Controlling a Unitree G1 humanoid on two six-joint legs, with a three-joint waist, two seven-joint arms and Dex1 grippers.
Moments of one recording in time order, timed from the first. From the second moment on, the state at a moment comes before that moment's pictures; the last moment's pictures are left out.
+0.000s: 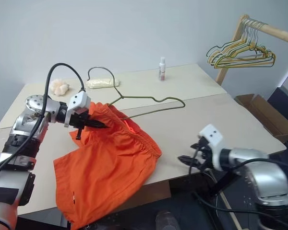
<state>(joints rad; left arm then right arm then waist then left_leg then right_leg) -0.82 0.71 -0.15 0.48 -0.16 0.18 -1.52 -0.15 -0.67 -0.10 -0.46 0.37 1.04 0.86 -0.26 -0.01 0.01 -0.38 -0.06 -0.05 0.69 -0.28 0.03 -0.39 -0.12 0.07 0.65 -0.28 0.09</state>
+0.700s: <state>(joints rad) -0.82 0.72 -0.15 0.46 -0.16 0.18 -1.50 -0.22 -0.37 0.06 -0.34 0.43 1.03 0.63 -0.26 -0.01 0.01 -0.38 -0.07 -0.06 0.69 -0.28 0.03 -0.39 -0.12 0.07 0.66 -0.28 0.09</state>
